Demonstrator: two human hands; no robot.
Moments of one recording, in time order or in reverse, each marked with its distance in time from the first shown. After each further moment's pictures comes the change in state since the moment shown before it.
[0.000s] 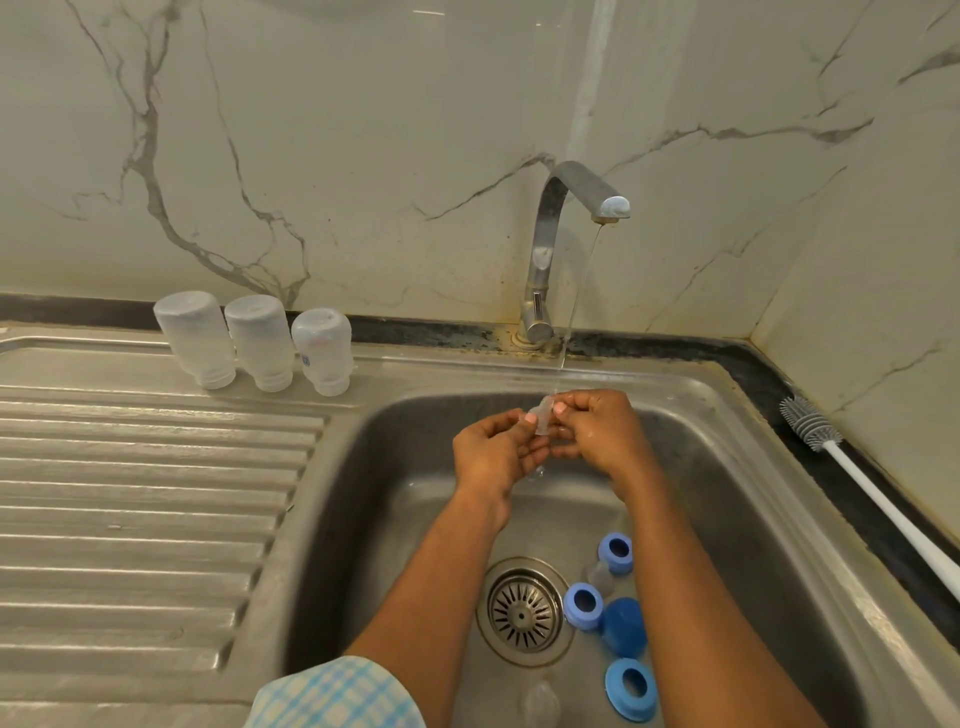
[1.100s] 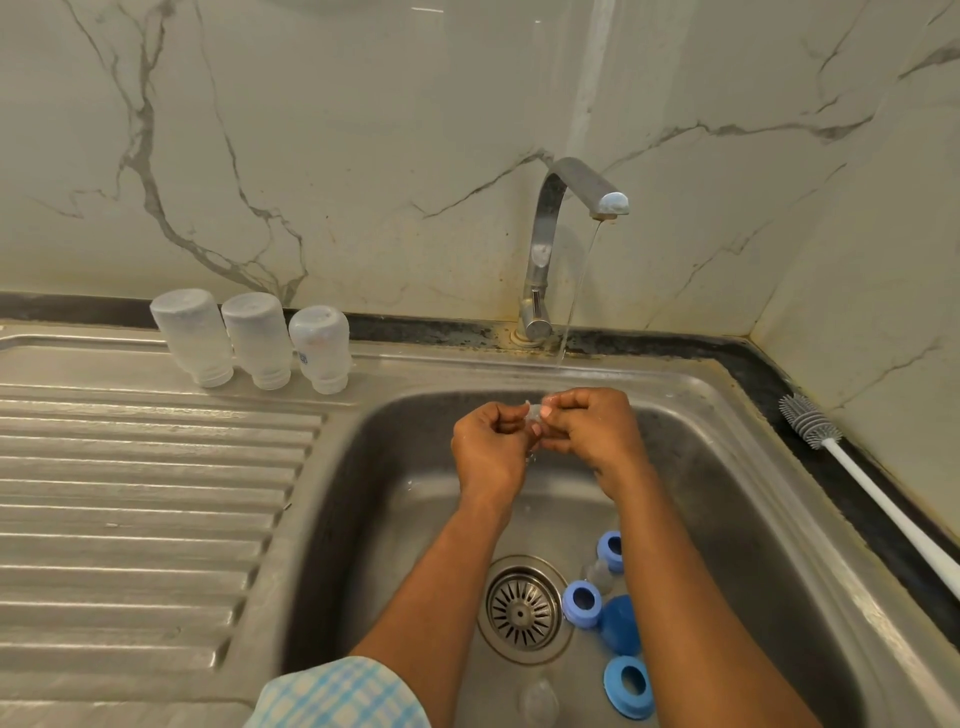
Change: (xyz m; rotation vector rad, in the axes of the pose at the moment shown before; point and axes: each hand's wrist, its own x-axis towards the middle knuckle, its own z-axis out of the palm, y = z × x) left_hand 0.004 -0.008 0.002 0.349 0.106 0.312; right_hand -0.005 -0.007 0.008 0.155 0.062 0.083
